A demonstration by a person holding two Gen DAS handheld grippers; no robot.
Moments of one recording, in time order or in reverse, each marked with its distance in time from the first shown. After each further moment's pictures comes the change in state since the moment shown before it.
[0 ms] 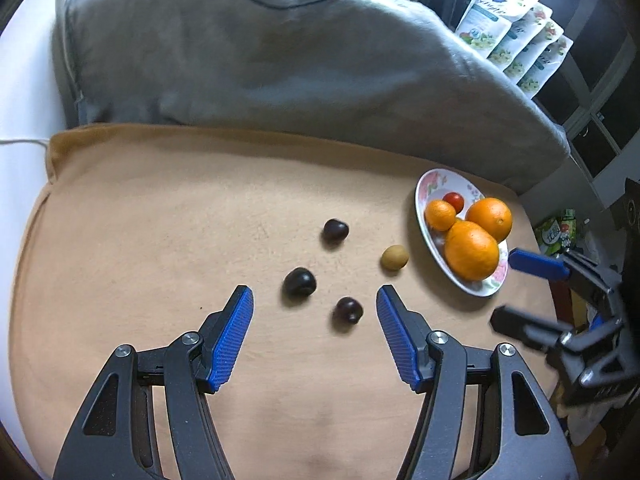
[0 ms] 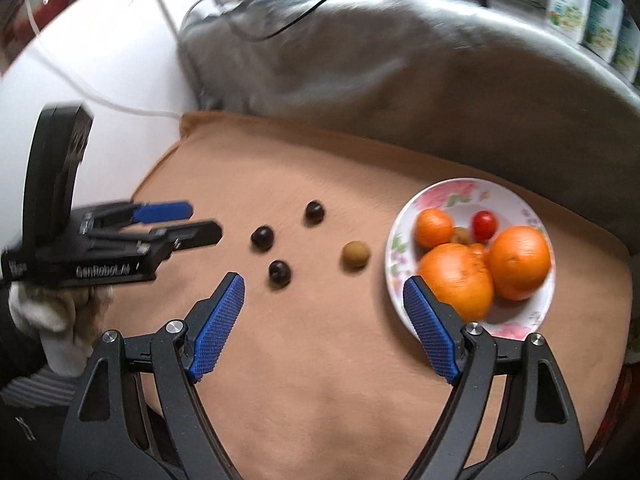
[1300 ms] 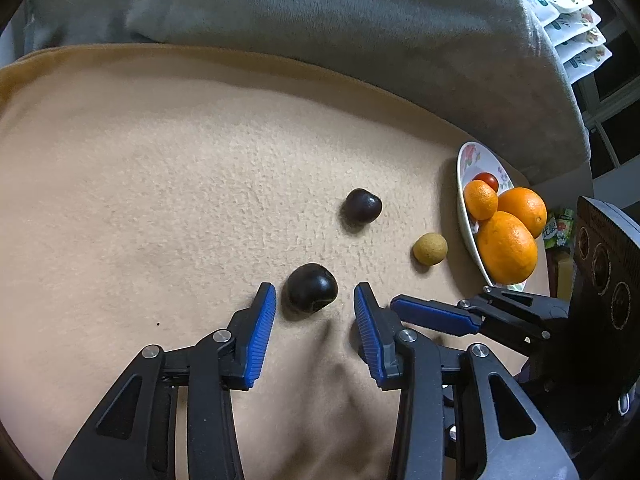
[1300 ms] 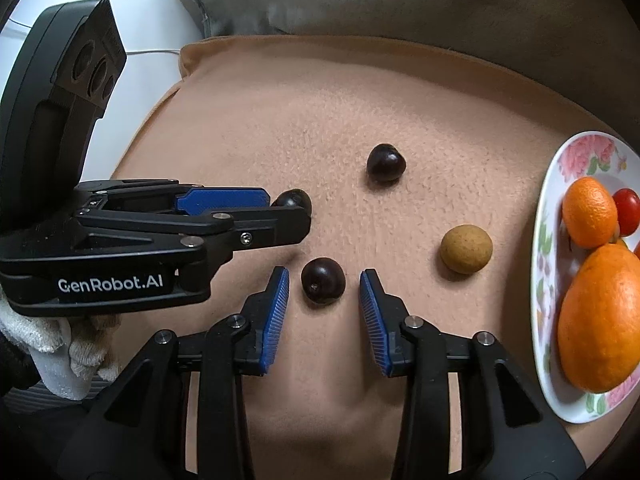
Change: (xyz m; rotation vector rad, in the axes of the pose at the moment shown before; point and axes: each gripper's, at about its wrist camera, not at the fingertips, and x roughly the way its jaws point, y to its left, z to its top) left arm 0.080 0.024 0.011 -0.077 0.180 -0.094; right arm 0.120 0.021 0.009 0.024 0.189 0.132
